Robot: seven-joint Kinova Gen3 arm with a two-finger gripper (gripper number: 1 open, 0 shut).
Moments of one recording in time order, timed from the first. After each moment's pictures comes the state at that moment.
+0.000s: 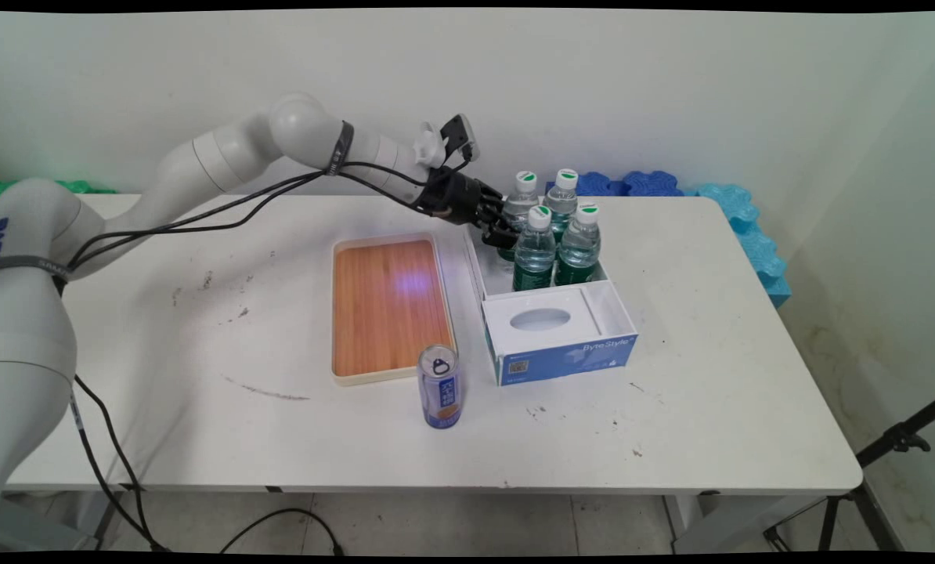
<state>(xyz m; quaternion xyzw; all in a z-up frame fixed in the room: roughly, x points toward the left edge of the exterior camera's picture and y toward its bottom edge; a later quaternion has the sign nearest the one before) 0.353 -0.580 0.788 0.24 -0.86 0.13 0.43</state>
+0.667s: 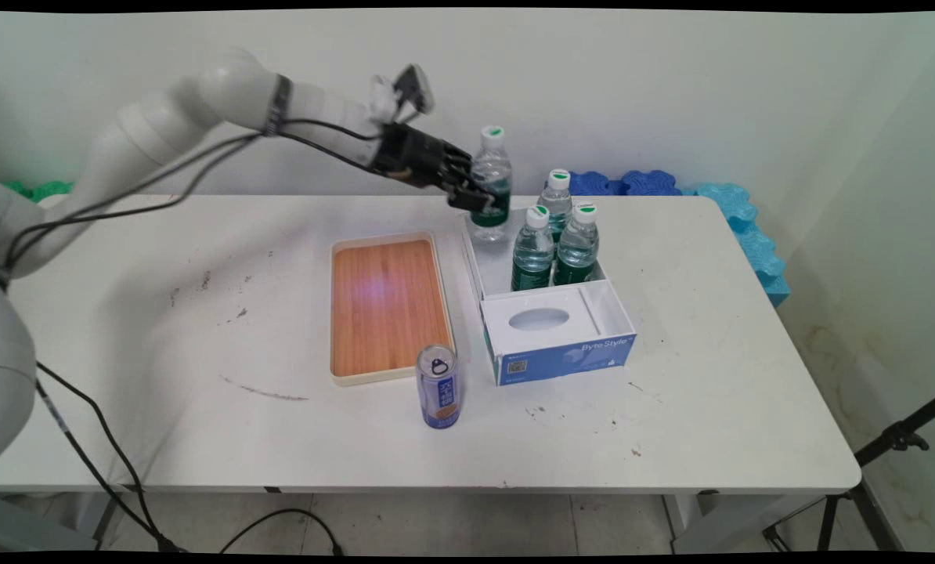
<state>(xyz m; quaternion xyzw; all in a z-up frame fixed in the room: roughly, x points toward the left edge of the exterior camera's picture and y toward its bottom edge) 0.404 -0.547 0.862 0.24 -0.85 0.15 0.45</state>
